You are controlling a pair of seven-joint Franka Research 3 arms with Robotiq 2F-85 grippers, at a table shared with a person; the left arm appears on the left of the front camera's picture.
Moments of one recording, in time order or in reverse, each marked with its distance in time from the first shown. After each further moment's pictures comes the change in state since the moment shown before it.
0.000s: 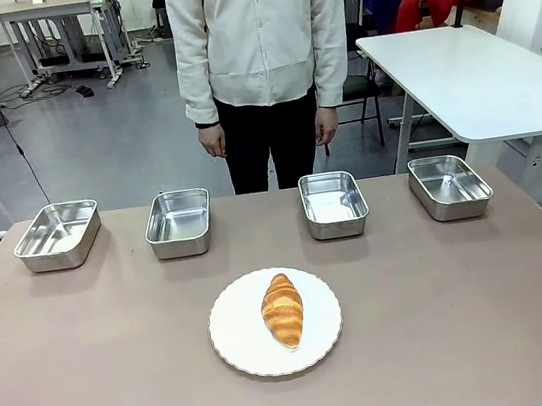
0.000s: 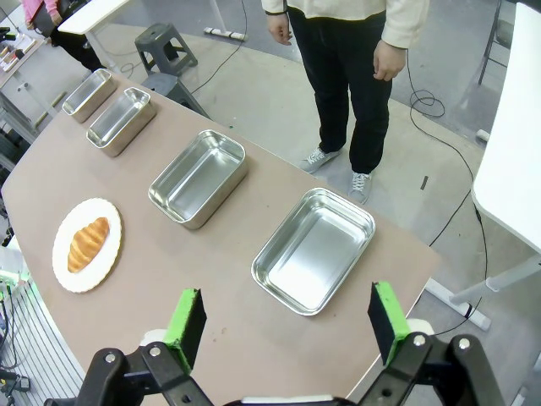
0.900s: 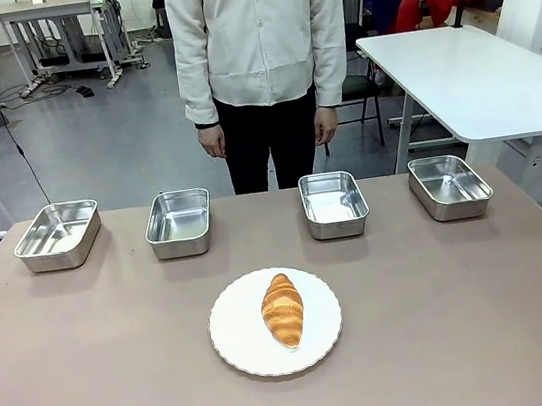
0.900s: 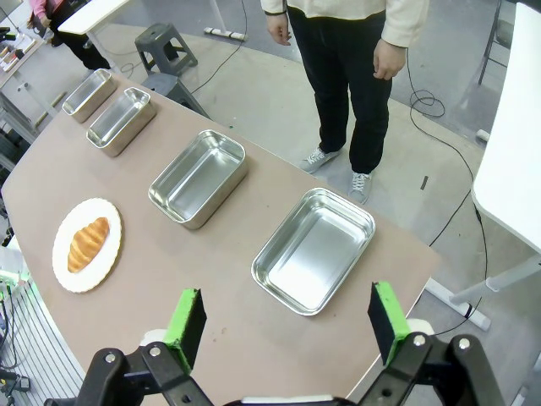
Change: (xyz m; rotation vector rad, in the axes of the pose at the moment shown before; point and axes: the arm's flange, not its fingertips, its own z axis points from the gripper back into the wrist) left arm 0.000 0.000 0.000 0.000 0.000 0.000; right arm 0.000 0.000 0.000 0.000 0.000 0.000
